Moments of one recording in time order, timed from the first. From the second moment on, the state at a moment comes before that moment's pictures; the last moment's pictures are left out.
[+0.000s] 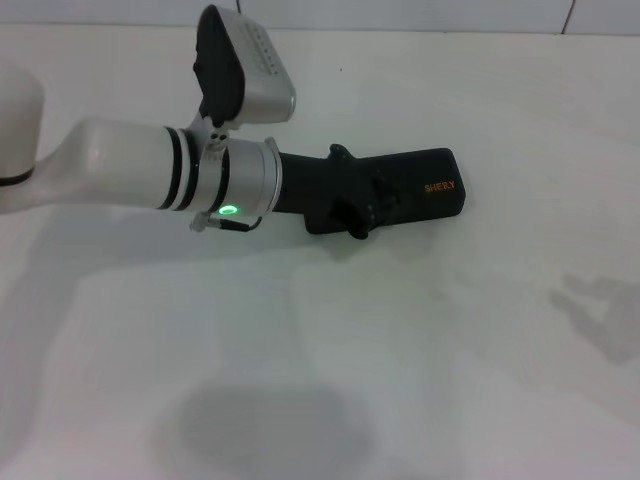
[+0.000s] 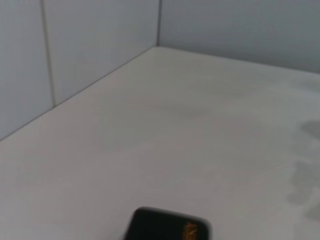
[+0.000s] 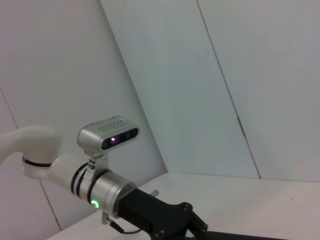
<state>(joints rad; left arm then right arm) -0.79 -2.09 1.36 0.45 1.63 1.04 -1.35 0.21 2.01 -0.60 -0.75 -1.76 -1.81 1.36</state>
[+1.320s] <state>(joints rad) -0.33 -2.00 1.15 0.81 1.41 1.86 -1.27 0.46 2.02 -0.98 -0.76 -1.57 -1.92 1.32</state>
